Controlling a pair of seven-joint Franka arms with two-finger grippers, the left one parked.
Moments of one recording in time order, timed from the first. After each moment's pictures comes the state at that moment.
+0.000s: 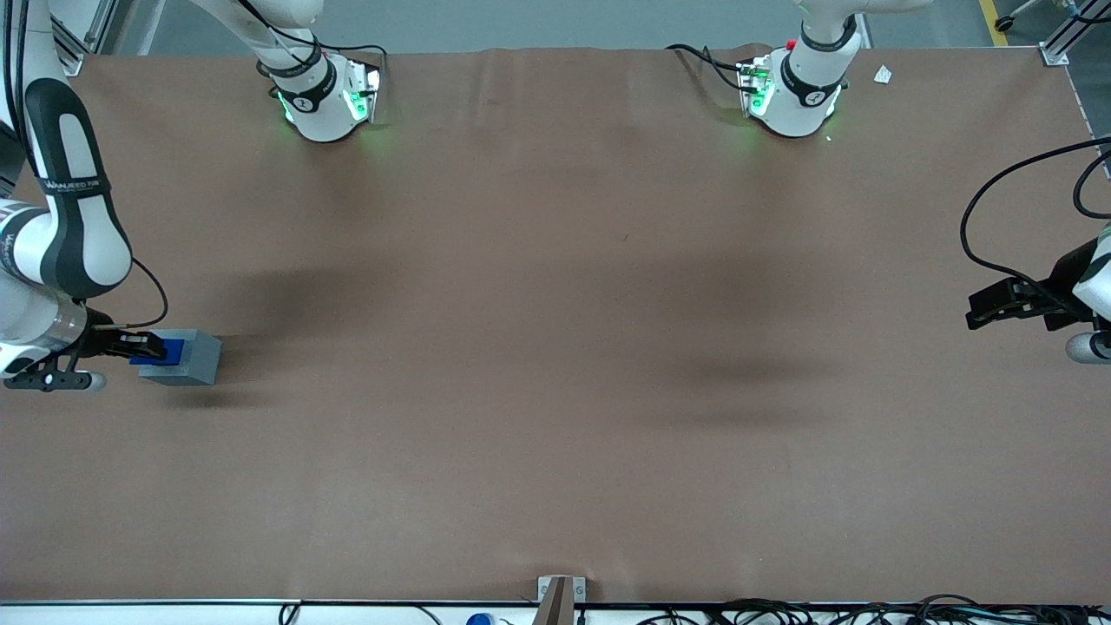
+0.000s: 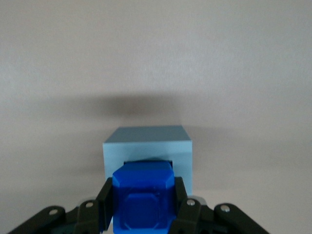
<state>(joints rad) -0.29 0.42 -0.01 -1.87 -0.02 2.26 -0.28</state>
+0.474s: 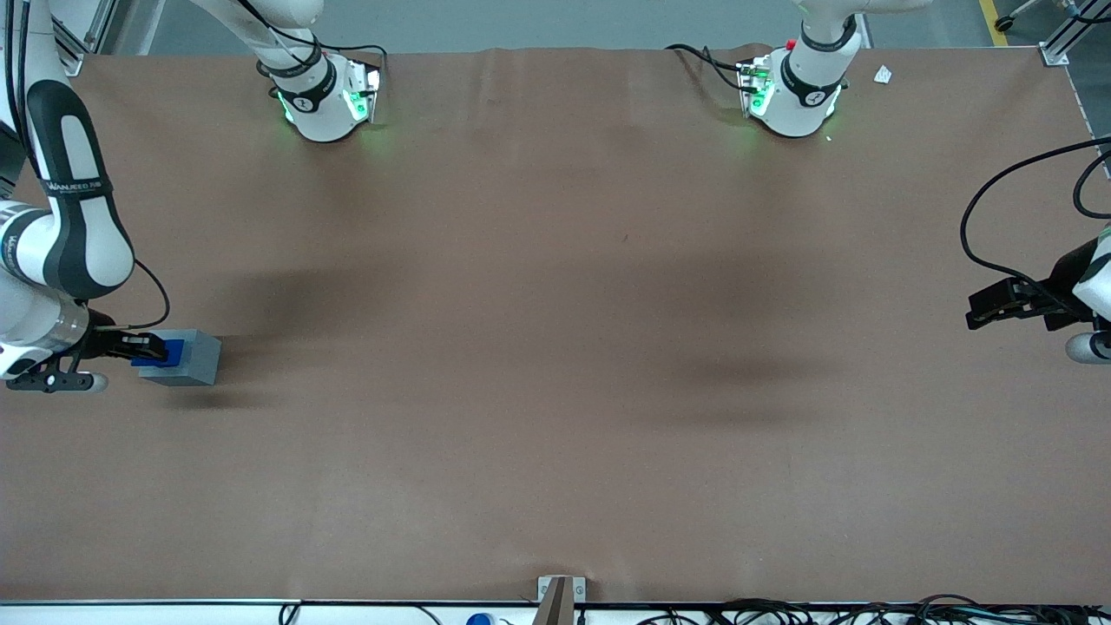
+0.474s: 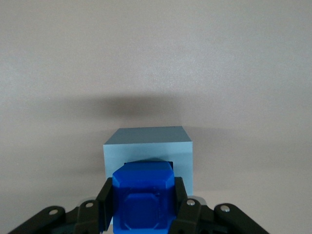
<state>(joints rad) -0.29 0.42 -0.01 -1.87 -0.02 2.27 -0.28</state>
